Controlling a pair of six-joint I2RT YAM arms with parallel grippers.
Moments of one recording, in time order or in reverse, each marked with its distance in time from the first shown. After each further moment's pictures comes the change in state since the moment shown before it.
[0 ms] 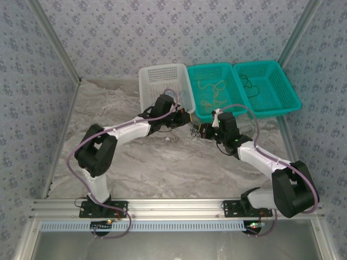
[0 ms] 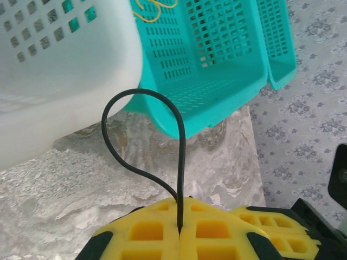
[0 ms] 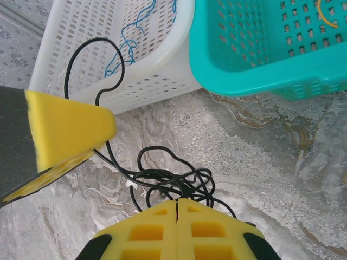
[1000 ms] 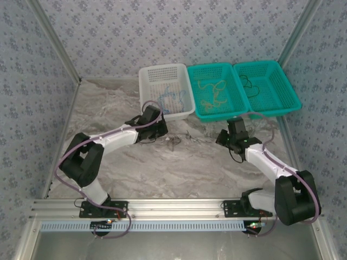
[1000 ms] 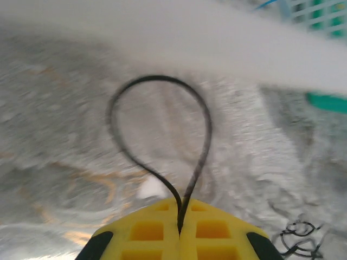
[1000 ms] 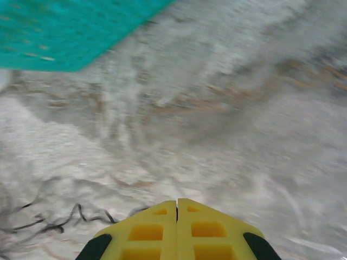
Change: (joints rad) left arm 0.059 -0.188 -0.272 -0.252 -0.362 -0.036; right arm -0.166 -0.084 -0.057 -0.370 0.248 0.058
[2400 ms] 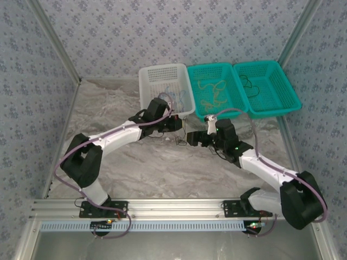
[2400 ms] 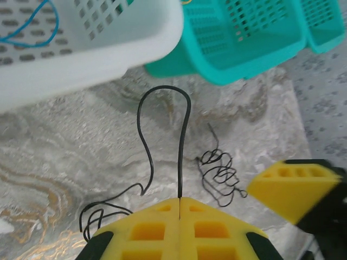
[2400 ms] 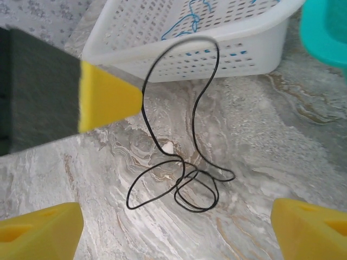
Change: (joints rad) left arm -0.058 0.012 0.173 0.088 0.304 0.220; right arm 0.270 -0.003 -0.008 0.410 -0.309 -0.217
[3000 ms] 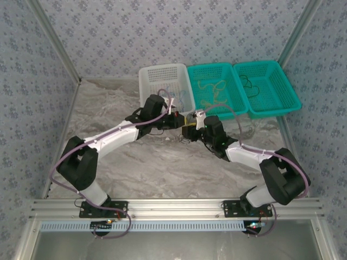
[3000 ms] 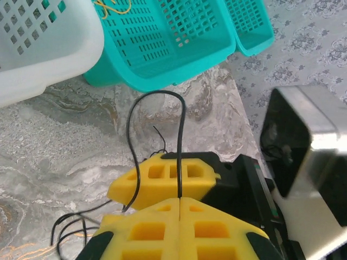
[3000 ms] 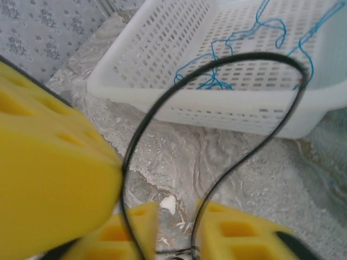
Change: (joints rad) left arm 0.005 -0.042 0.000 0.064 0.126 -0.029; right arm 0.071 0.224 0.063 0.281 0.107 -0.083
